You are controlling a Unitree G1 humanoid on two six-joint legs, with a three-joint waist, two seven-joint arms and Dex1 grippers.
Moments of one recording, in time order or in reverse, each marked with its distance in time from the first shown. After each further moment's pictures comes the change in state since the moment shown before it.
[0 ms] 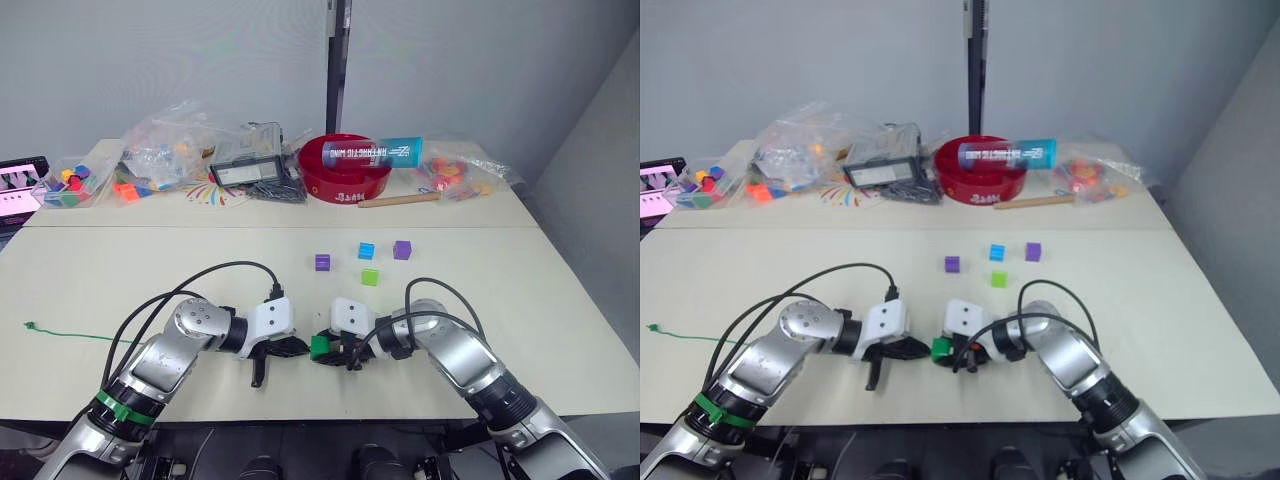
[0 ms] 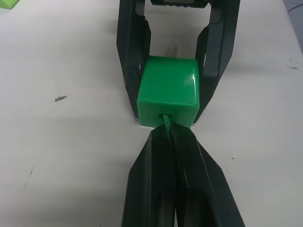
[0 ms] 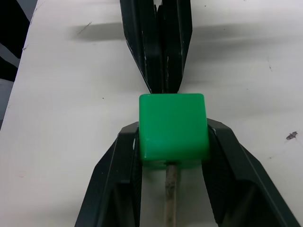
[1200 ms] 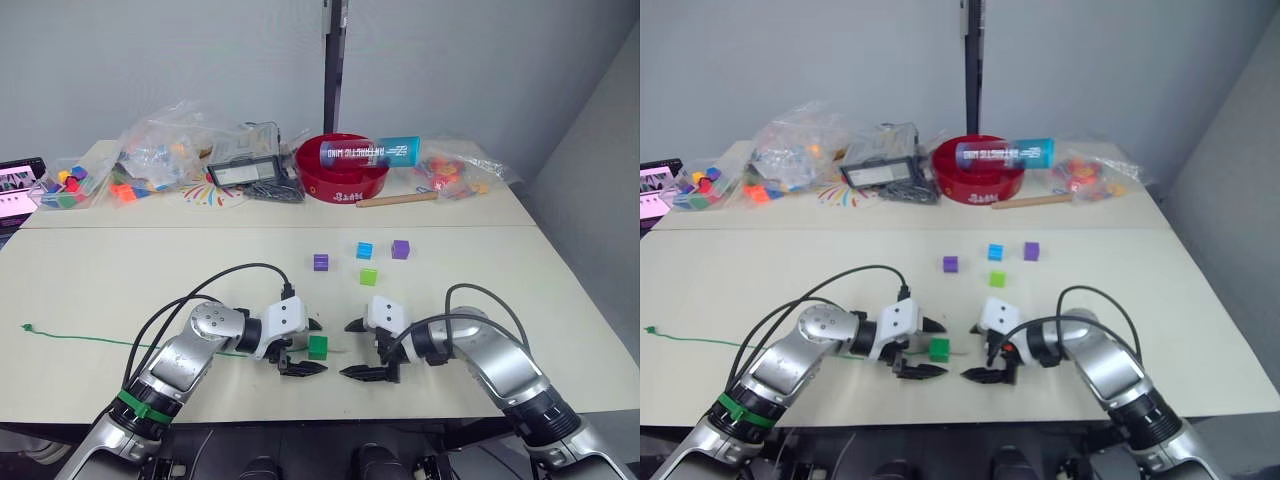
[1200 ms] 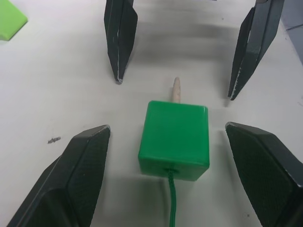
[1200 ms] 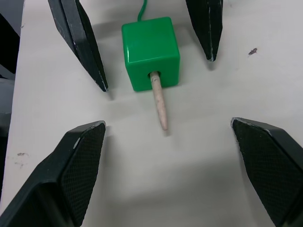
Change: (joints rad) left arm -0.014 -0.085 -0.022 0.066 -0.018 -0.065 0.042; right arm 0.115 -0.119 -0.127 -0.082 0.107 0.057 0.001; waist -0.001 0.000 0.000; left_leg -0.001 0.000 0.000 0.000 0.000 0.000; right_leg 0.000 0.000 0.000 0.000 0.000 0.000
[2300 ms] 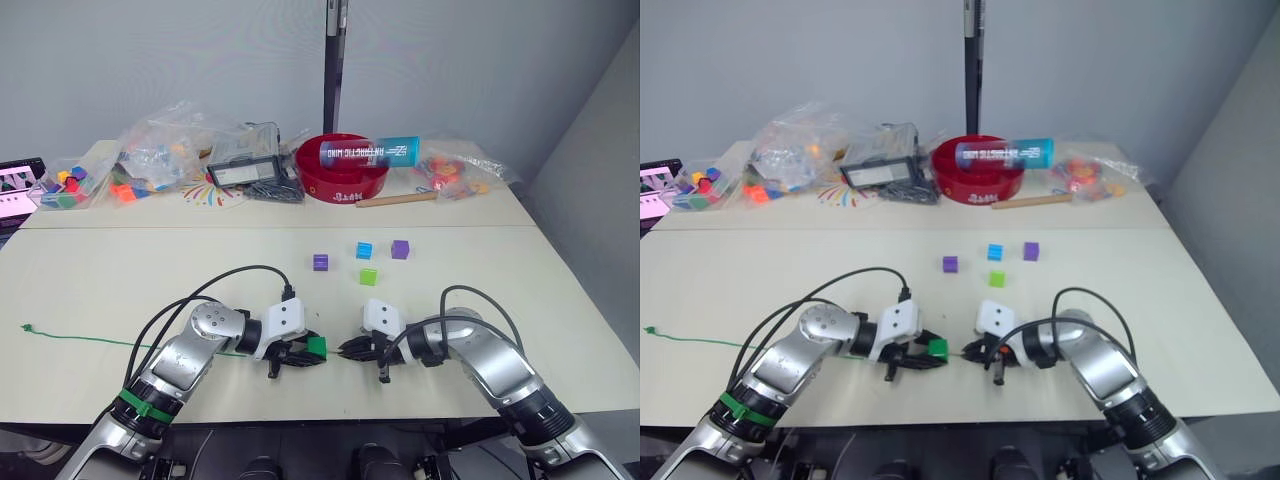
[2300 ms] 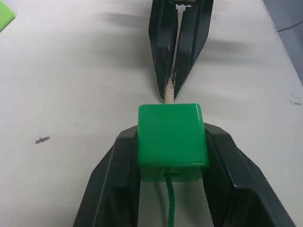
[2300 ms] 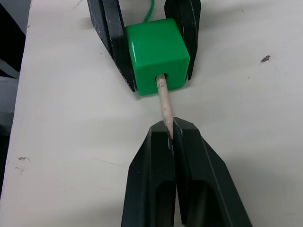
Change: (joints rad) left arm -0.004 -0.004 -0.002 0.016 -0.005 -0.003 -0.032; right arm -0.004 0.005 0.022 0.022 -0.010 -0.042 0.010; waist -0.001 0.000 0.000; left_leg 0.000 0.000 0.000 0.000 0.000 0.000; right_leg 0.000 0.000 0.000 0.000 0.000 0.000
